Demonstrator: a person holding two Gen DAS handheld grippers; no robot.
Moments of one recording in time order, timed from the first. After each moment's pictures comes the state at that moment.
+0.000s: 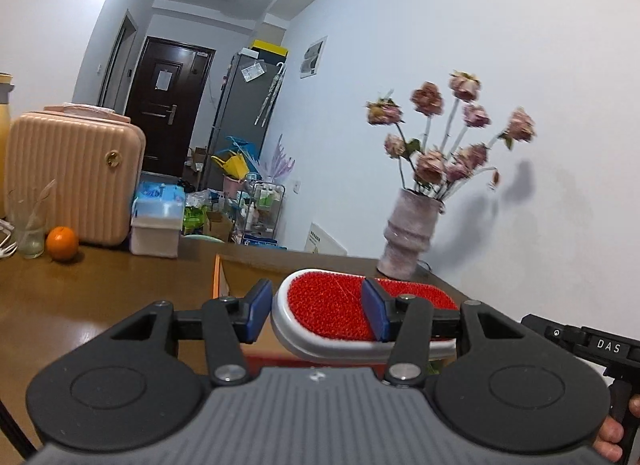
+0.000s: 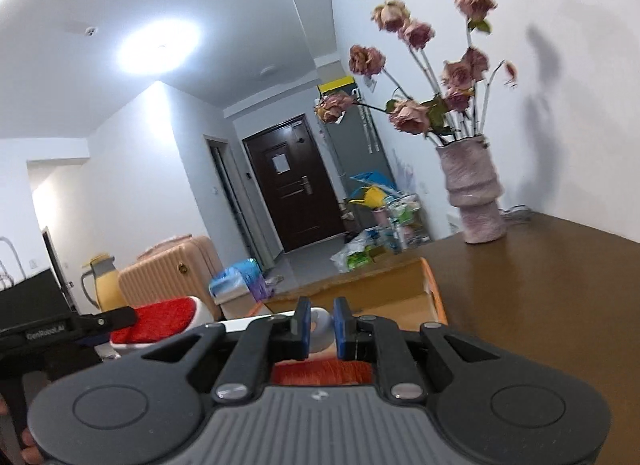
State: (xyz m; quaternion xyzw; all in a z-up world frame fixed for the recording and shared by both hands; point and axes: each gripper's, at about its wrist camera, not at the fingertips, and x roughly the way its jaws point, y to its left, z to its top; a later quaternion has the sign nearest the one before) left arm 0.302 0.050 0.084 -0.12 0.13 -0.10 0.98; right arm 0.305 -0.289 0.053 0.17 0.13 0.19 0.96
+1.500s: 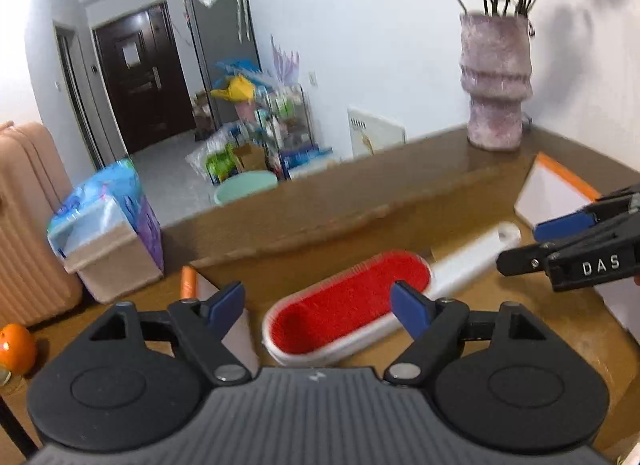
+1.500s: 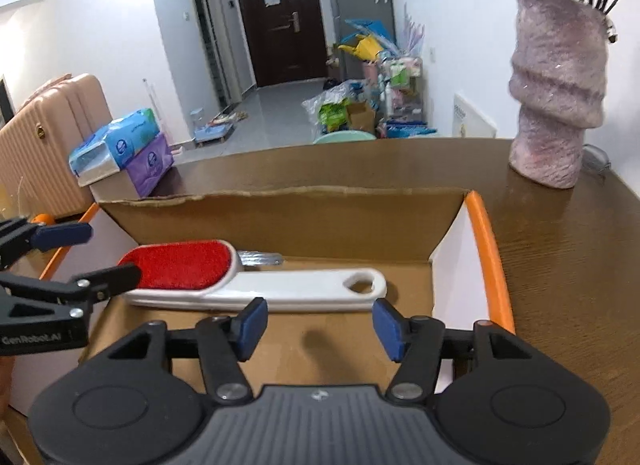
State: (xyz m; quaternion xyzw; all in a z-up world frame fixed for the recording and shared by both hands) left arm 0.577 -0.001 0.002 0.11 0.27 -0.05 0.96; right arm 0.622 -0.210 -0.019 0.02 0.36 0.17 0.92
